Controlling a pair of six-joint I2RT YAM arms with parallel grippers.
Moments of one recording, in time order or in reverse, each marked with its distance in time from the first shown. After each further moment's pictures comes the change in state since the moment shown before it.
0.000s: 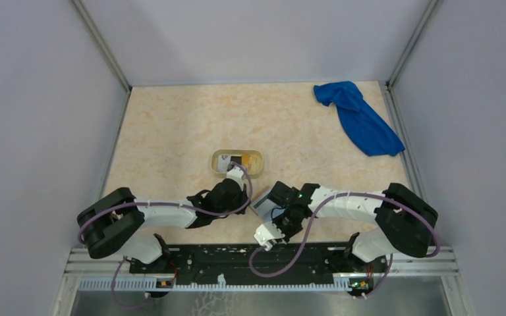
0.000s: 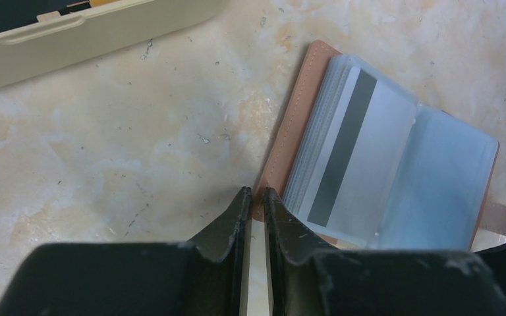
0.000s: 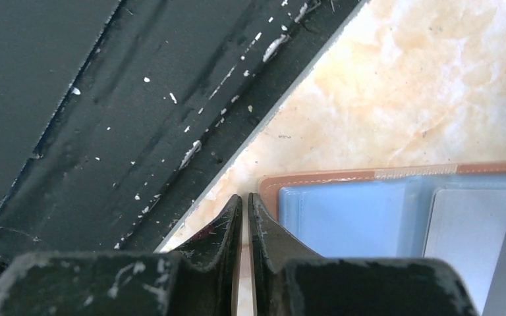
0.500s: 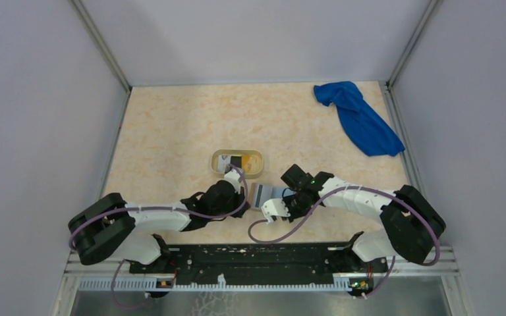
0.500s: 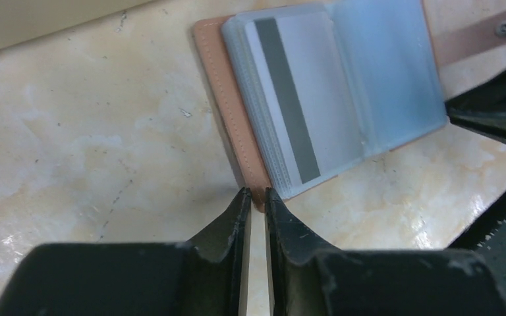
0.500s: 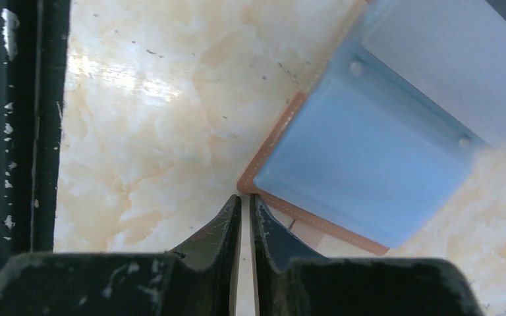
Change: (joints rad) left arm 0.010 -0.059 -0.051 0.014 0.080 -0.003; right arm -0.204 -0.042 -0.001 0.016 0.193 0.090
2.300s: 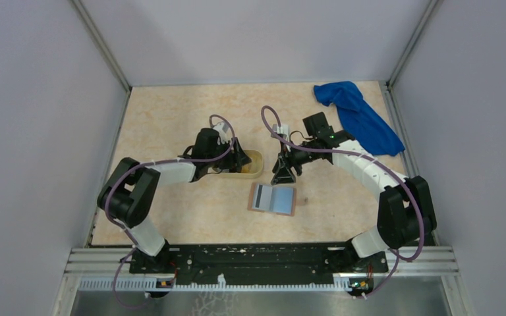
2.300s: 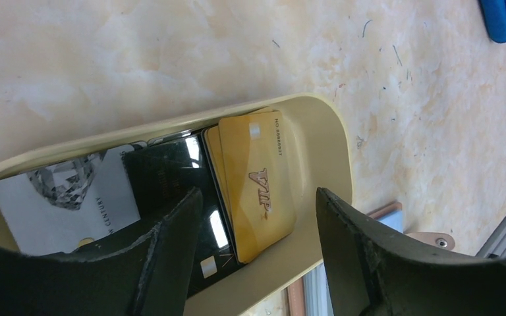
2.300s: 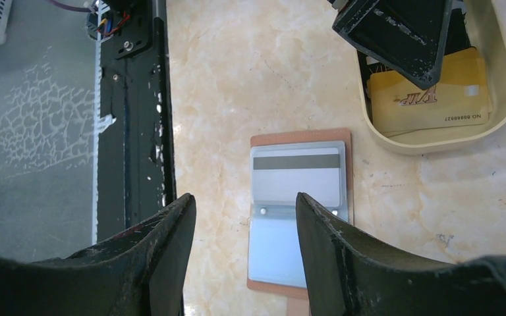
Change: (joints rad) left arm 0.497 0.320 0.392 -0.032 0.389 -0.016; right arm -0.395 0.106 0.386 0.024 -0.723 0.633
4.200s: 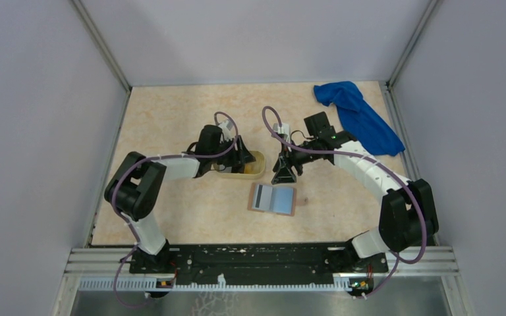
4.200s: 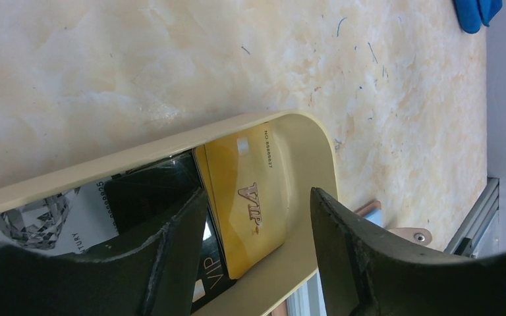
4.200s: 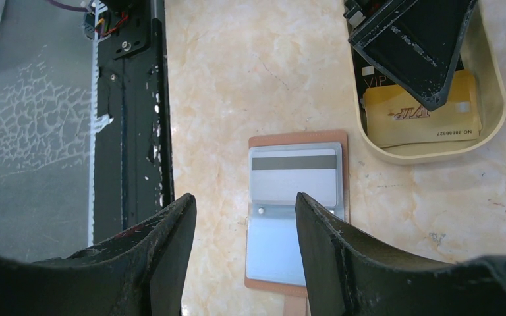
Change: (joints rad) left arm 0.001 0.080 0.067 0.018 0.096 -0.021; right arm 0.000 -0.024 0.000 -0.003 0.009 -0.009
